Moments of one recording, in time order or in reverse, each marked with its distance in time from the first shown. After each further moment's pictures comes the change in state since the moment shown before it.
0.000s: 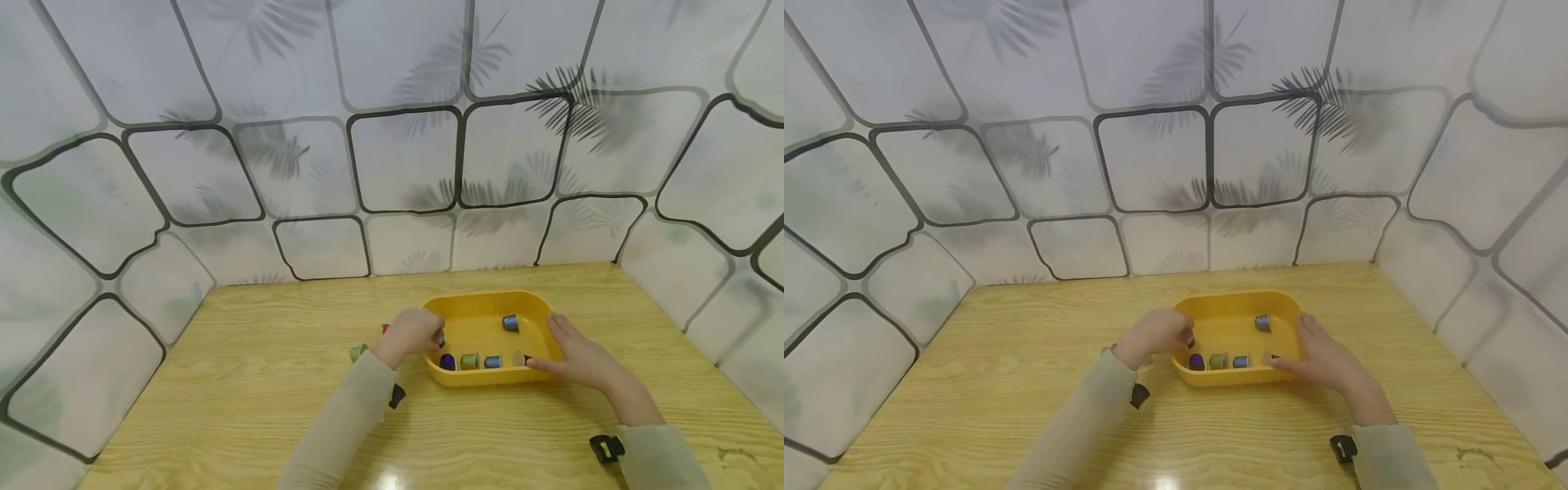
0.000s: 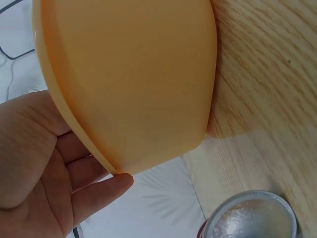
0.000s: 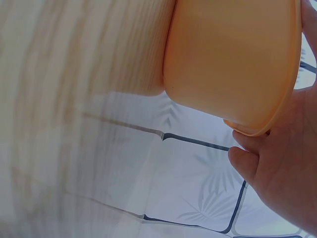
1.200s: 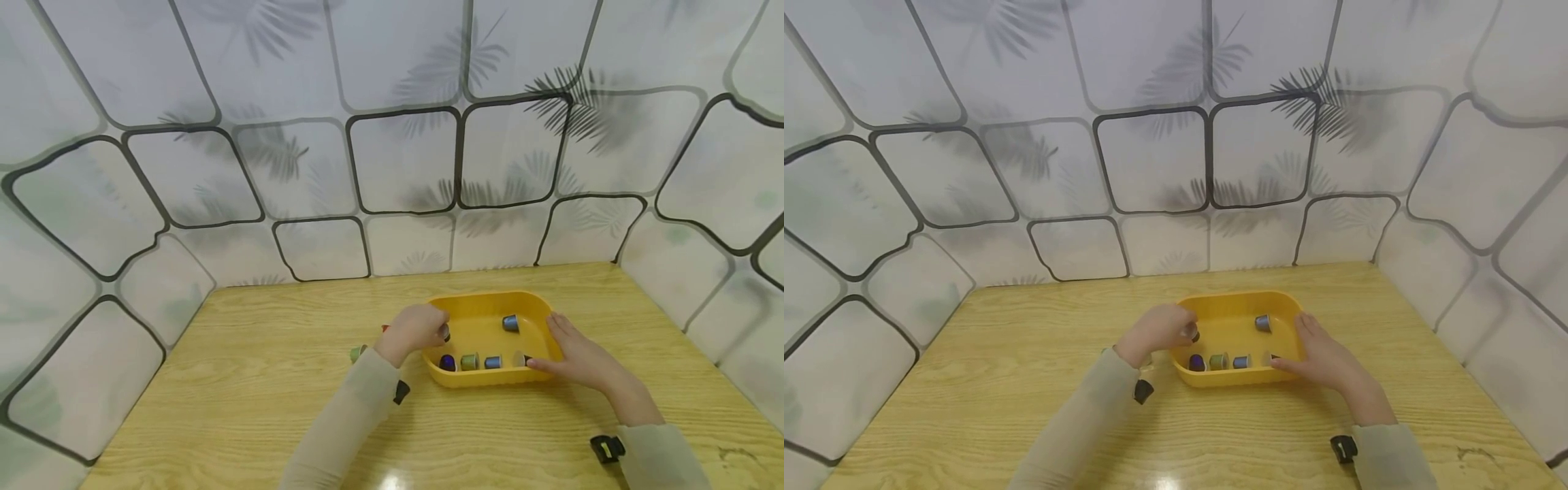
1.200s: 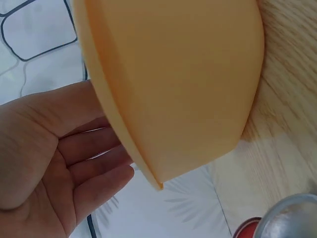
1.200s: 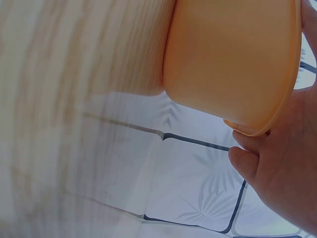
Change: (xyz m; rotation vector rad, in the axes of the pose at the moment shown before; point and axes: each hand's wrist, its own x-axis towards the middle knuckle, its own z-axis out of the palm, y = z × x) left_hand 0.000 0.007 -0.012 -0.002 0.069 0.035; right_hand 0.000 -0.001 0.000 -0.022 0.010 -0.008
